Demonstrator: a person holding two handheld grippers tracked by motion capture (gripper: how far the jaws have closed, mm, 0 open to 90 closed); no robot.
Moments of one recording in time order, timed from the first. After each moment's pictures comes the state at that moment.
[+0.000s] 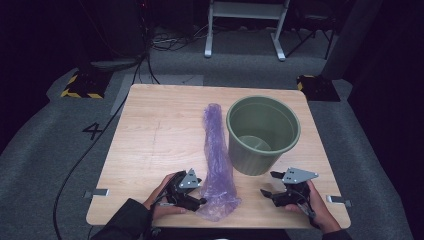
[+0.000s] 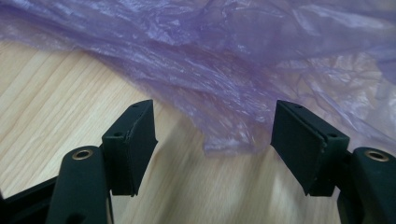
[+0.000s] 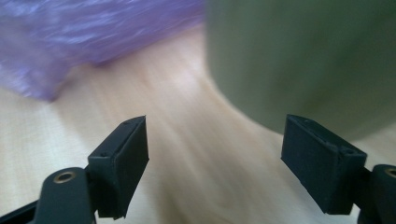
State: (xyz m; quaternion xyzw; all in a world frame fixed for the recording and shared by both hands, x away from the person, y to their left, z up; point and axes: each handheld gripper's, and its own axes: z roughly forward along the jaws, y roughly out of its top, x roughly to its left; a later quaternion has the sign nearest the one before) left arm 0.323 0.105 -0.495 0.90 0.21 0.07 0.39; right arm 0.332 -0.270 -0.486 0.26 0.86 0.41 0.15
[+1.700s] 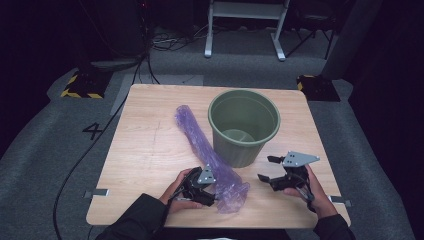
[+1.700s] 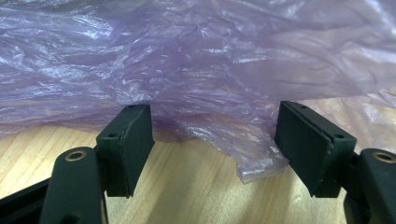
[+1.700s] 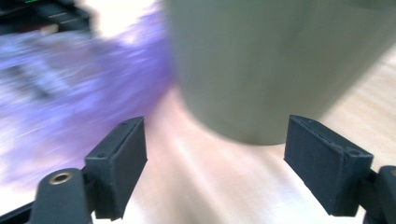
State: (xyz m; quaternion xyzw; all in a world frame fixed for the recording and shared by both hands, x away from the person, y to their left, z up) left arm 0.340 0.065 -0.502 0.90 0.21 0.09 0.38; right arm 0.360 -0.260 -0.457 0.23 0.85 0.46 0.14
